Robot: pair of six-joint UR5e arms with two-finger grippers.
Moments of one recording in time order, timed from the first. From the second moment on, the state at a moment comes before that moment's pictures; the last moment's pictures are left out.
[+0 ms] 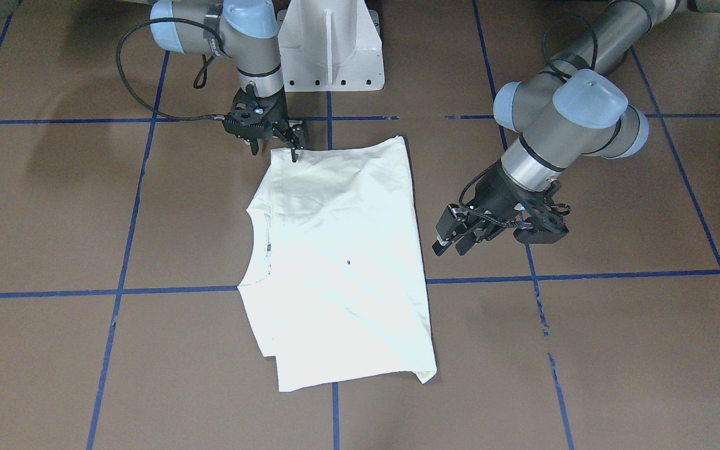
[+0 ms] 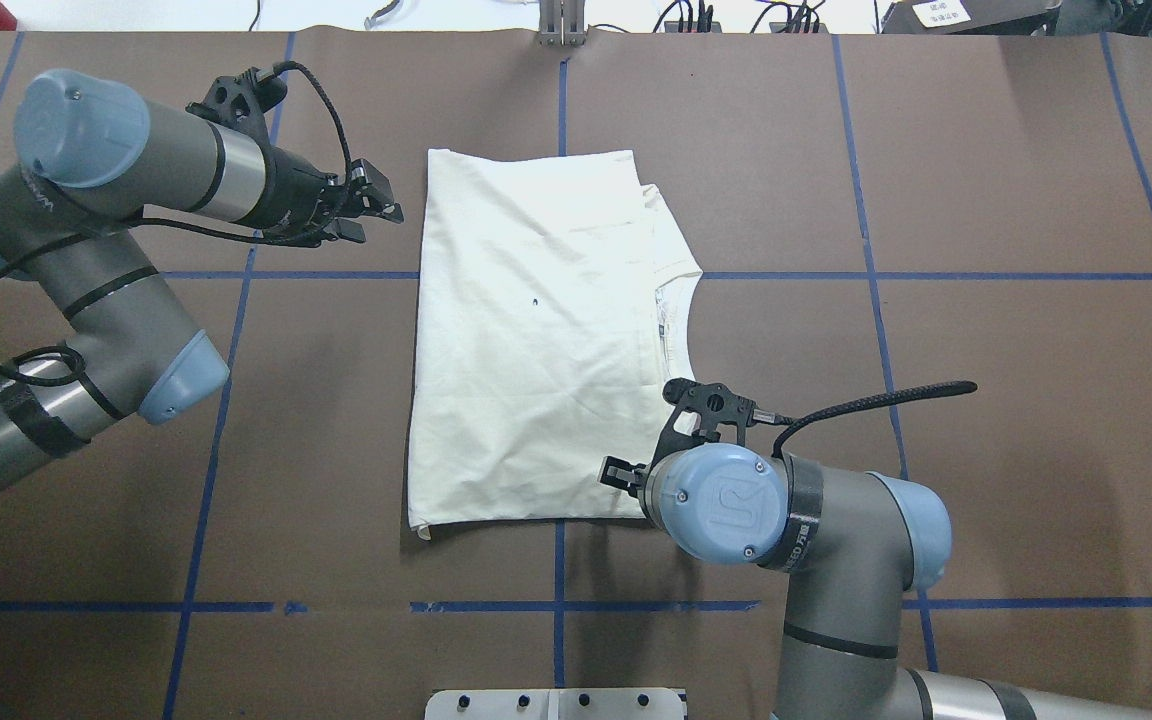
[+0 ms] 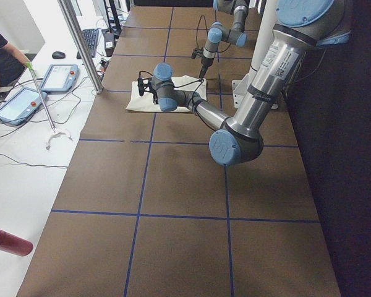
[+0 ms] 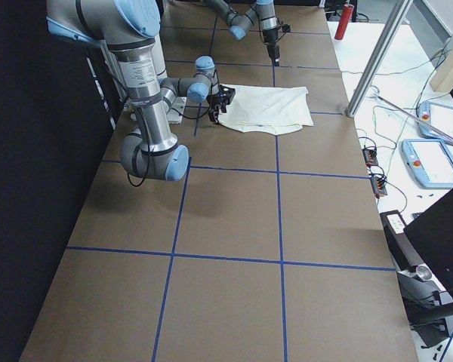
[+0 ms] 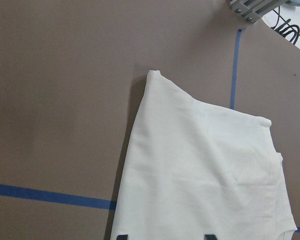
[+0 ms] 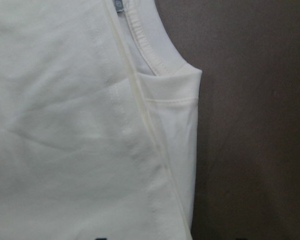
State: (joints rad) left arm -0.82 -2.07 -1.52 -2.36 -2.04 -1.49; right arm 0.26 -1.11 1.85 -1.49 1.54 1.77
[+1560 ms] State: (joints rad) left arm -0.82 -2.07 -1.52 -2.36 -2.03 -1.49; right arm 0.25 -1.12 1.81 -1.44 1.49 1.94
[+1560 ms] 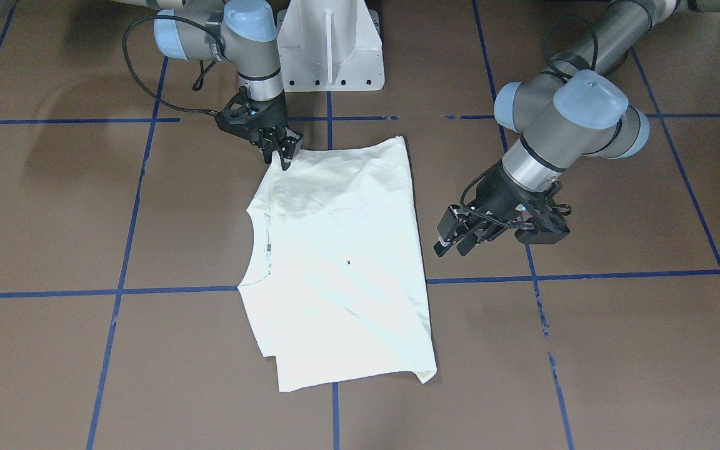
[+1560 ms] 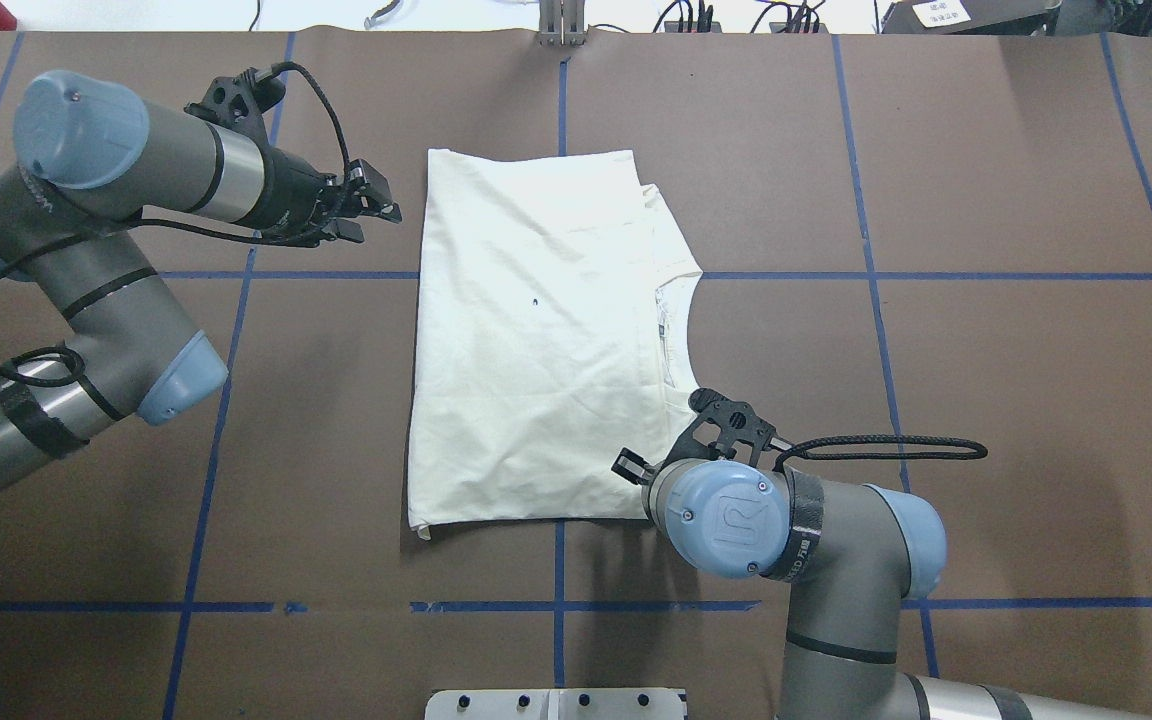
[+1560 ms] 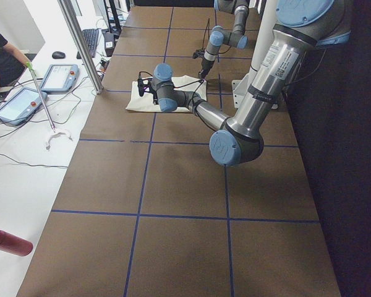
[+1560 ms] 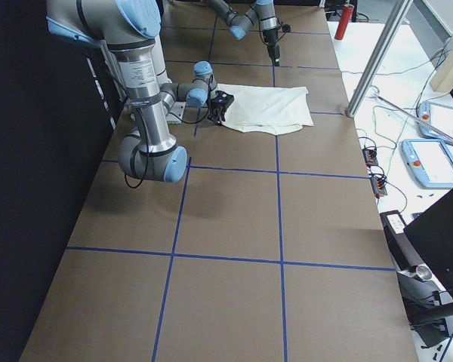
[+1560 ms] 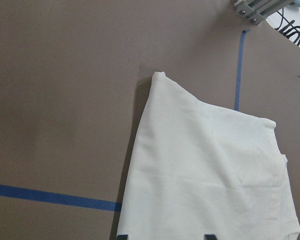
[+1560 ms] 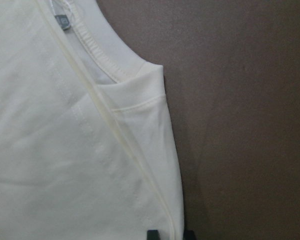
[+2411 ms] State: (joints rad) left arm -0.69 -1.98 -1.66 -2.32 -1.92 -1.70; right arm 0.26 -1.14 1.91 -1.45 1.50 1.94
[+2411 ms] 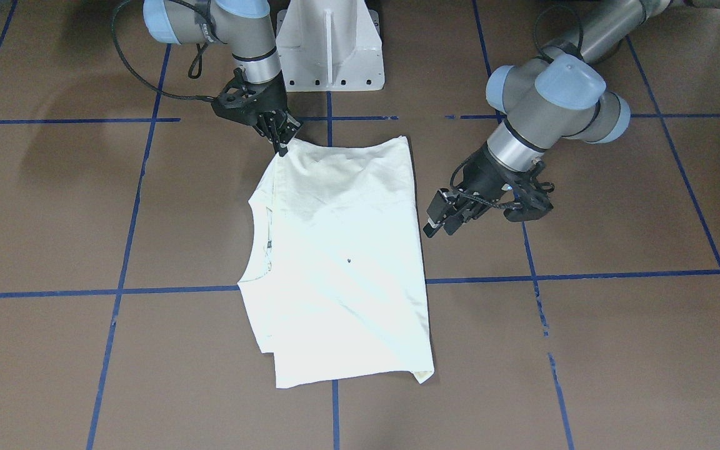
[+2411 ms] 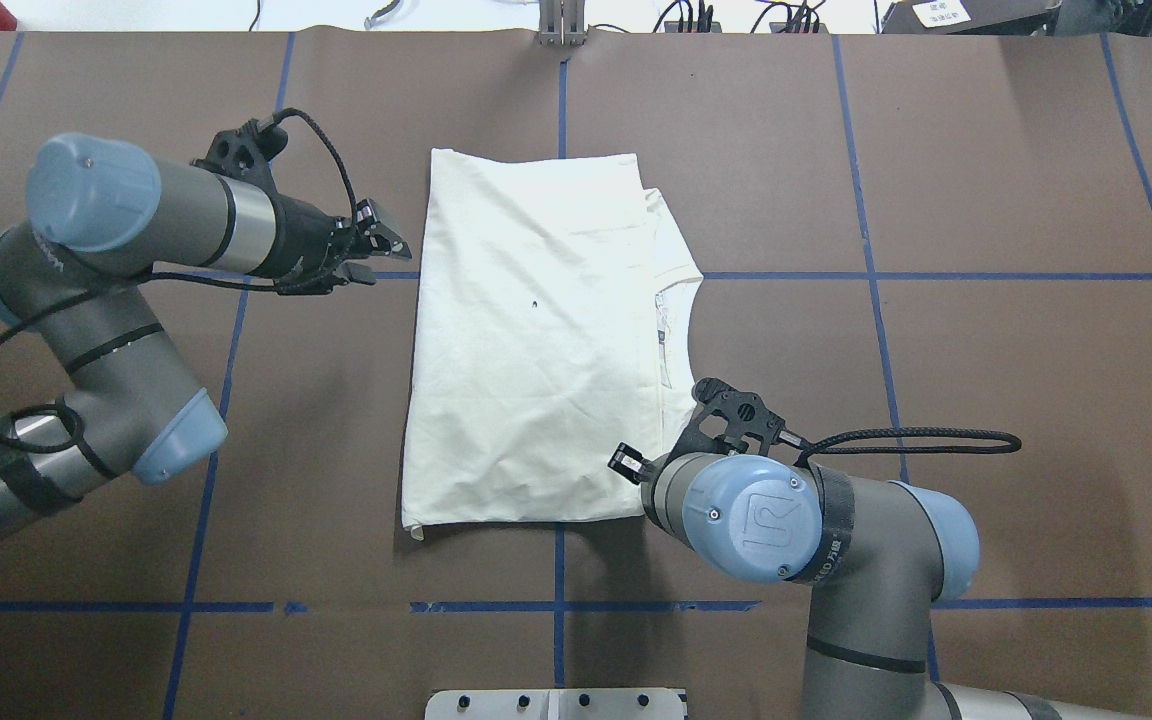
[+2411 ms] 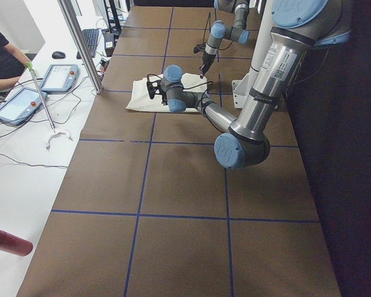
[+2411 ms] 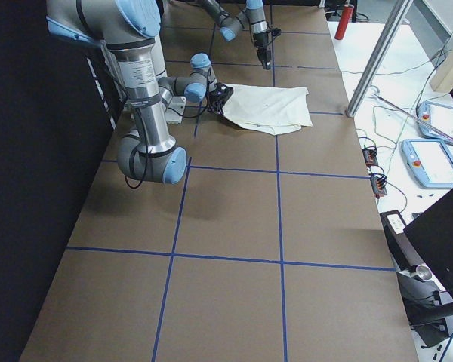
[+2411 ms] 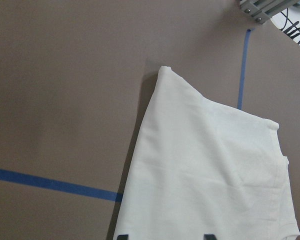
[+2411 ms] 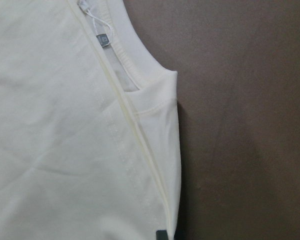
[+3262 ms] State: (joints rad) left arm -0.33 -1.85 -1.93 -1.98 -1.63 -1.88; right arm 0.26 -1.15 1.92 -1.45 1.50 1.94
